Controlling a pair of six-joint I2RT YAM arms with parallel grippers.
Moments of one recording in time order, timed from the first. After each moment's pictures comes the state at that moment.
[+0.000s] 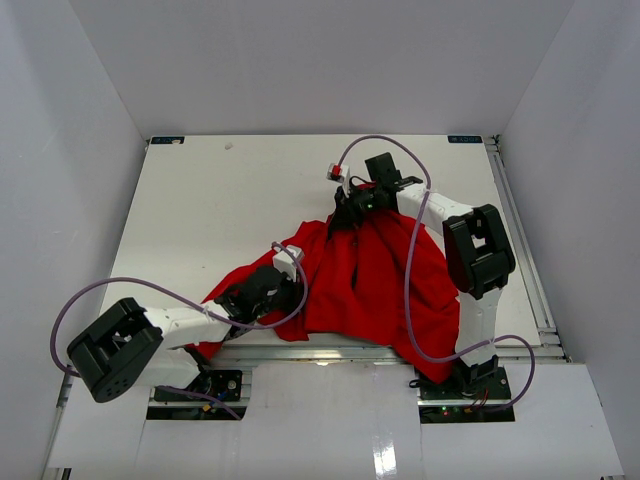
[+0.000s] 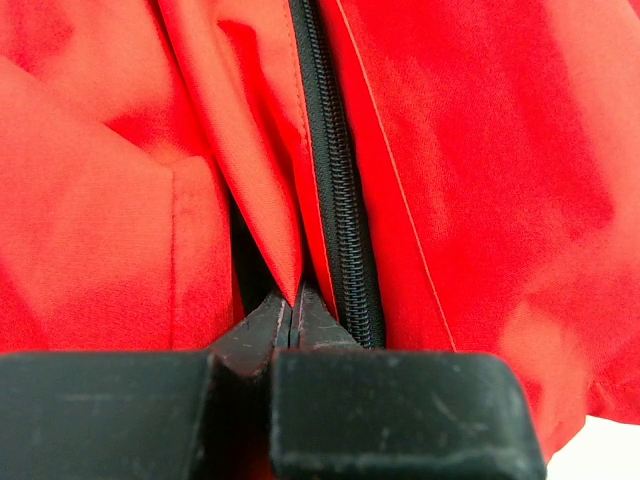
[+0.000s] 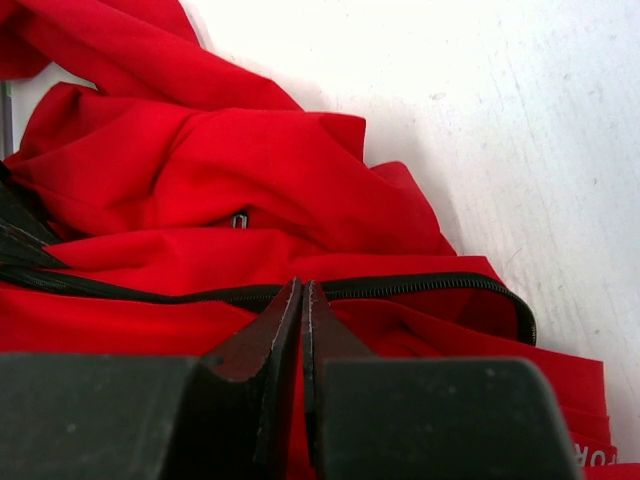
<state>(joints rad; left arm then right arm) -0.83 1.27 0.34 0.41 -0.01 -0.43 0.46 2.00 1.46 -0.34 -0.92 -0.42</state>
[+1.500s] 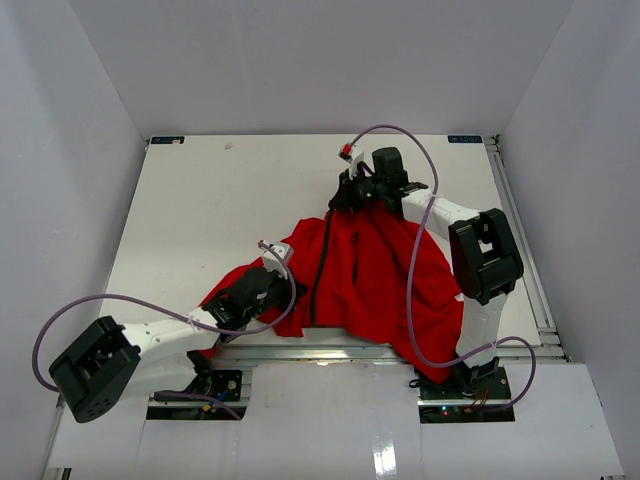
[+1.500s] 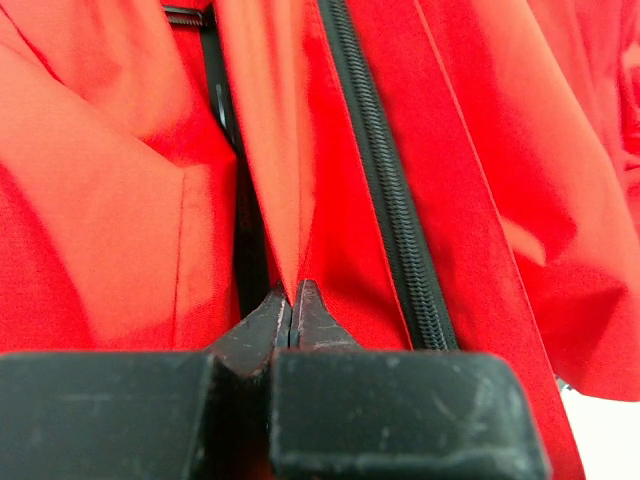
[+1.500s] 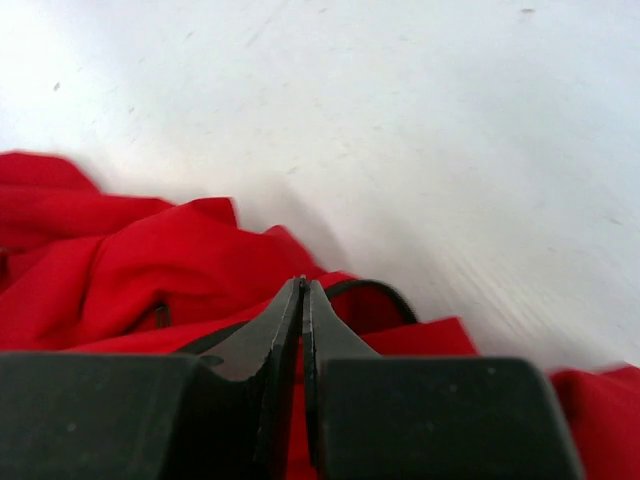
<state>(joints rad) -0.84 1.12 0.30 0.41 -0.05 -0.46 0.44 1.94 1.36 0.03 -0.65 -0.03</state>
